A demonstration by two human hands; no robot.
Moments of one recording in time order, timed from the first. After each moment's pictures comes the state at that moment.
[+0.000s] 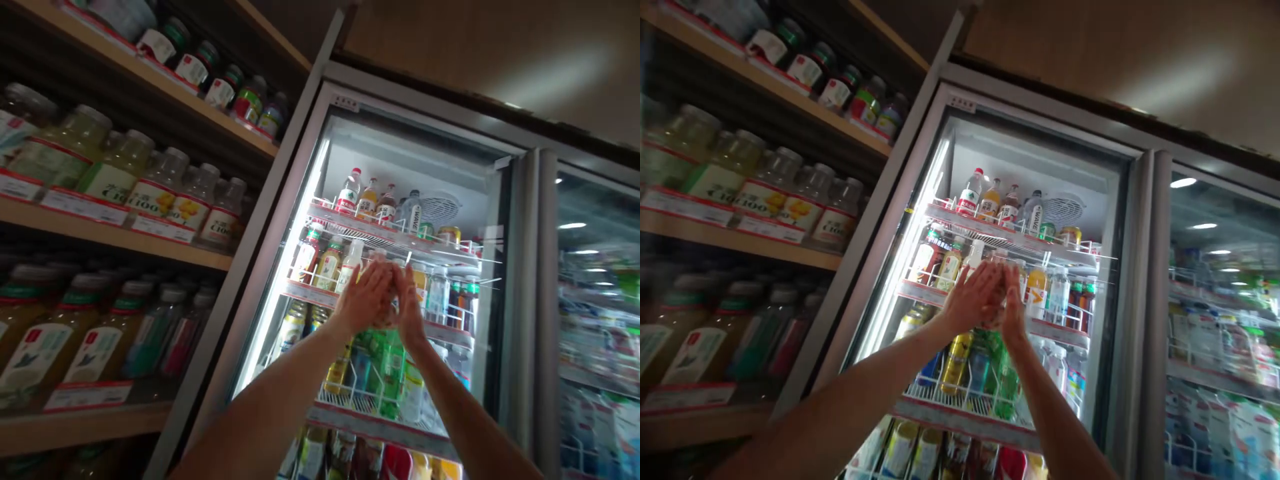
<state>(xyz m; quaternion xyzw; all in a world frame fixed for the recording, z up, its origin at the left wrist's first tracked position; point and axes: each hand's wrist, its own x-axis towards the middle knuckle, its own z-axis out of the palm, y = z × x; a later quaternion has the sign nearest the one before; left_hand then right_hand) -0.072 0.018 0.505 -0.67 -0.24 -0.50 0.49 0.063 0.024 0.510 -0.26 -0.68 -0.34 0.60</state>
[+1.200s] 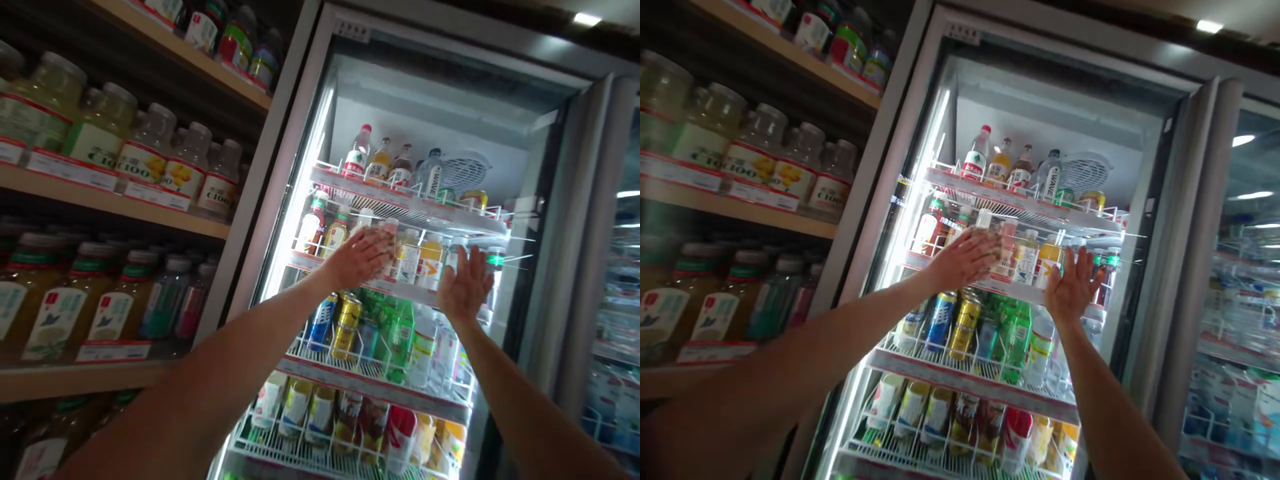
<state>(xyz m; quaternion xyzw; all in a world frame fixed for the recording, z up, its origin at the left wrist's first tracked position) -0.123 0.032 0.527 -0.72 -0.17 -0.39 0.55 0.151 0.032 0.505 -0.46 -0.47 -0.49 0.57</state>
